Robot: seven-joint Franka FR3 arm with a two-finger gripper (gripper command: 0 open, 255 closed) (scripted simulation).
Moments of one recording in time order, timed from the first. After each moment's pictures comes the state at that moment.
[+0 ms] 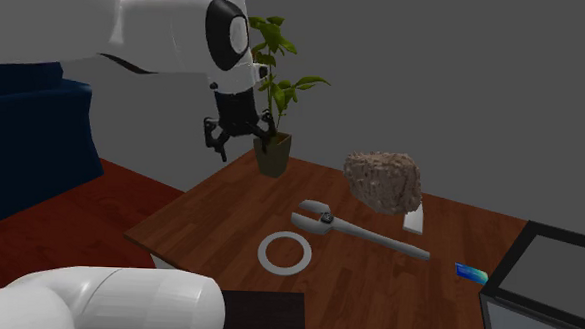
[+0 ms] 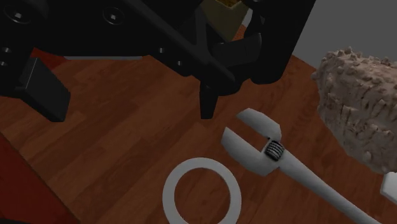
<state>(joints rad) -0.01 -0.75 -0.19 -2.52 -0.17 1.89 -0.39</state>
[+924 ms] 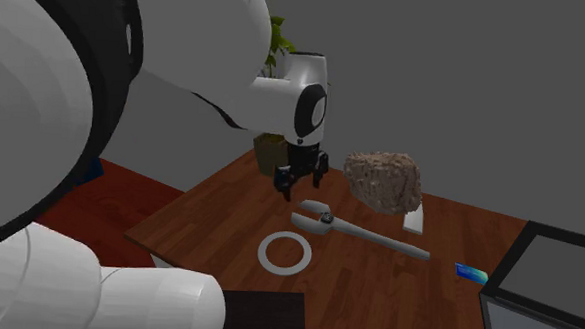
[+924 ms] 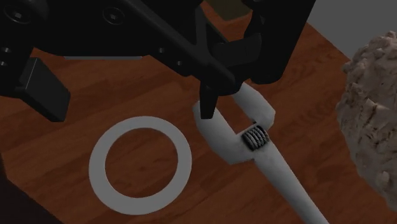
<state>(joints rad) 0.03 -0.44 -0.58 -2.53 -0.28 2.22 -0.95</state>
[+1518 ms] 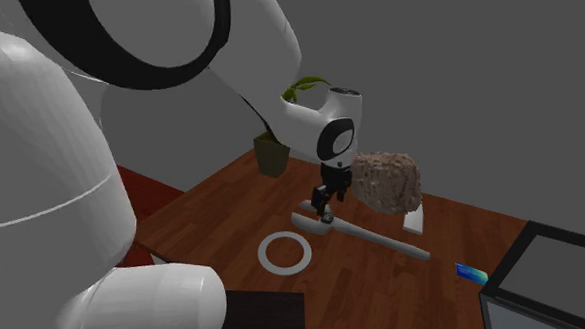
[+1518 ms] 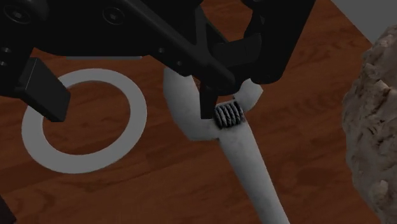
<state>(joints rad) 0.15 0.01 -0.83 -2.34 0.03 2.40 -1.50</state>
